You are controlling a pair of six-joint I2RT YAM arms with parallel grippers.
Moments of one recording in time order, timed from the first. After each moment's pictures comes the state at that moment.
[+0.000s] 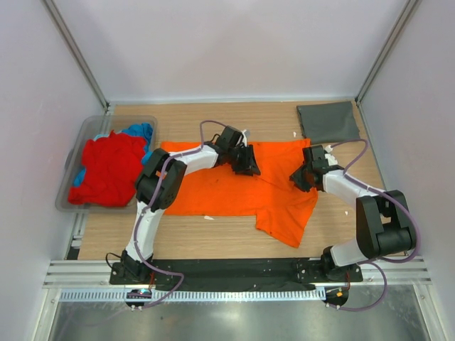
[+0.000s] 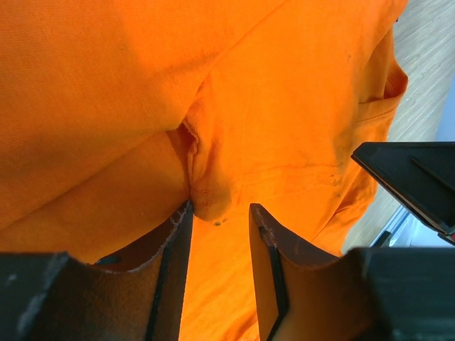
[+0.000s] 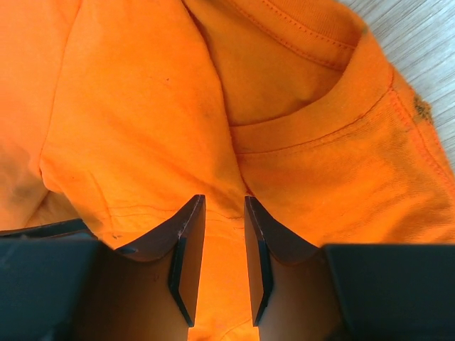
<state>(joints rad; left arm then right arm) -0.64 2.20 1.53 -0.16 0.44 -0.68 0.19 1.46 0.74 -0.28 0.10 1.00</state>
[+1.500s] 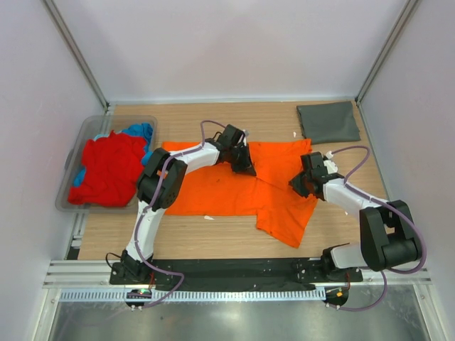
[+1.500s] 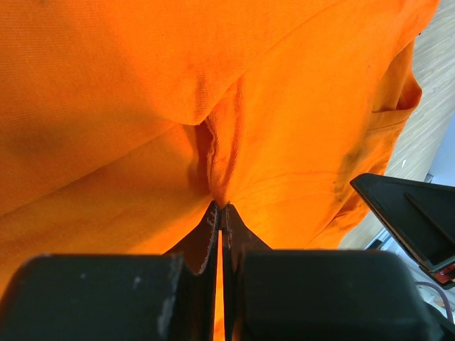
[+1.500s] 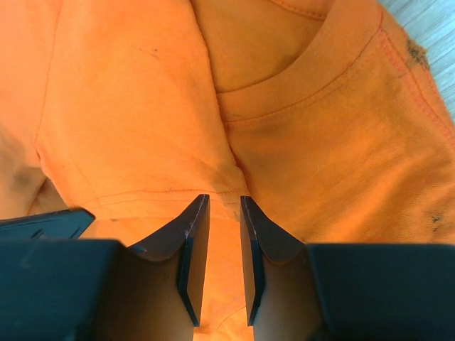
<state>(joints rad) -0.64 2.22 1.60 -0.28 0.41 -0.73 0.23 1.37 0.65 -0.25 0.14 1.07</state>
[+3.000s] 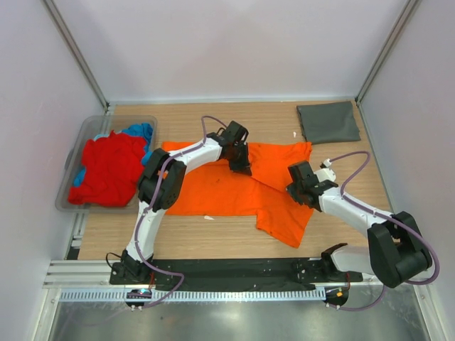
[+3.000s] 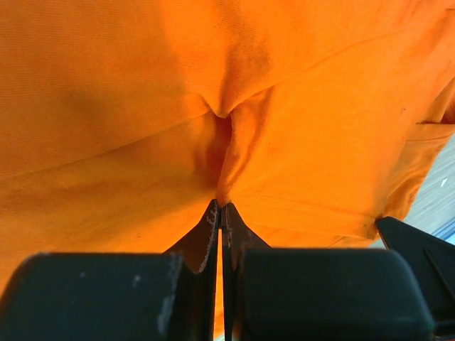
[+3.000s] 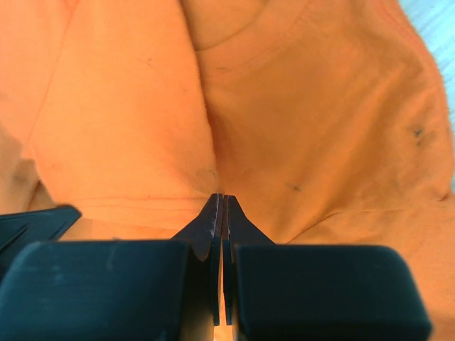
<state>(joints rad) -0.65 2.22 1.70 -0.50 0.27 -0.71 0.41 1.26 0.62 -0.35 0.36 1.27</state>
